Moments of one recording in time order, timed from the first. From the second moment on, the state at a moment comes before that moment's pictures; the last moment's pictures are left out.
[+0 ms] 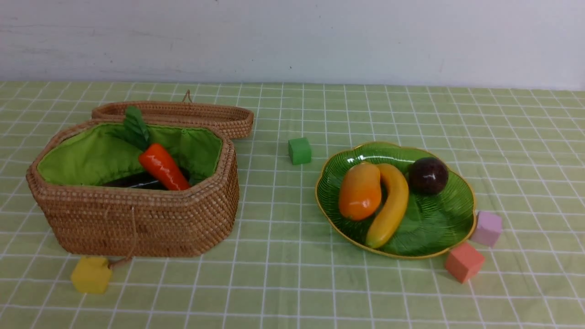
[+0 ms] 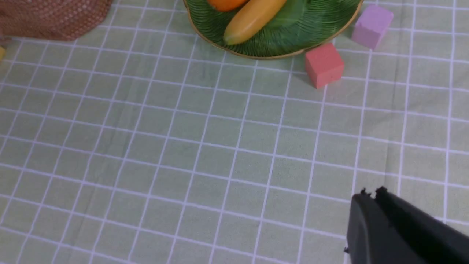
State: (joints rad) right arm 0.12 0.50 -0.92 0.23 1.25 0.04; left arm -0.52 0.10 -0.35 -0.49 0.46 0.35
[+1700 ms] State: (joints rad) right arm 0.10 -0.01 0.02 0.02 0.39 0.14; left arm -0.52 0.10 -0.35 -0.49 0.49 0.35
